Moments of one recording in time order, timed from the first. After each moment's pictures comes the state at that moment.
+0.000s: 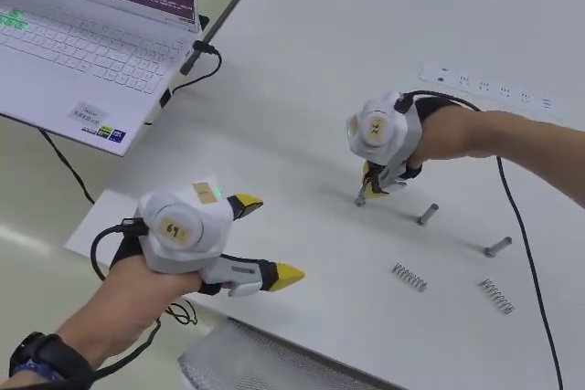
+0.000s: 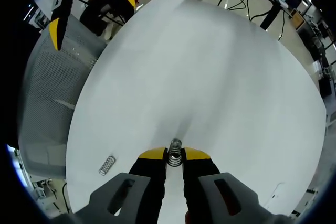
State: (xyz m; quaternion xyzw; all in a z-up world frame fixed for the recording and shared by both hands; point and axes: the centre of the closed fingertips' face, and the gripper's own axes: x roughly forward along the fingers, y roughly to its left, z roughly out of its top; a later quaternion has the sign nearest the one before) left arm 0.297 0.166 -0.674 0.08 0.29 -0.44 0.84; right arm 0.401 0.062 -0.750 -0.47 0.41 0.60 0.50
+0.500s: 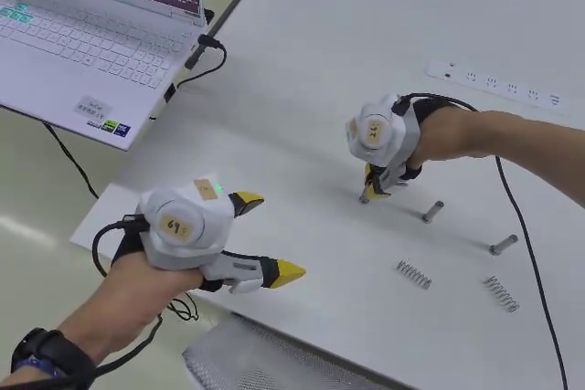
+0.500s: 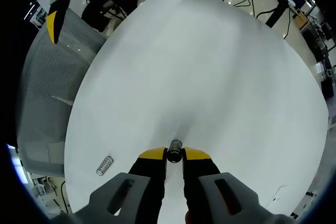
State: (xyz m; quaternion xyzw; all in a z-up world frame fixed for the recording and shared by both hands) left arm 0.296 0.170 -0.676 0.07 0.29 -0.44 0.85; right arm 0.404 0.063 -0.766 -0.47 0.42 0.60 0.48
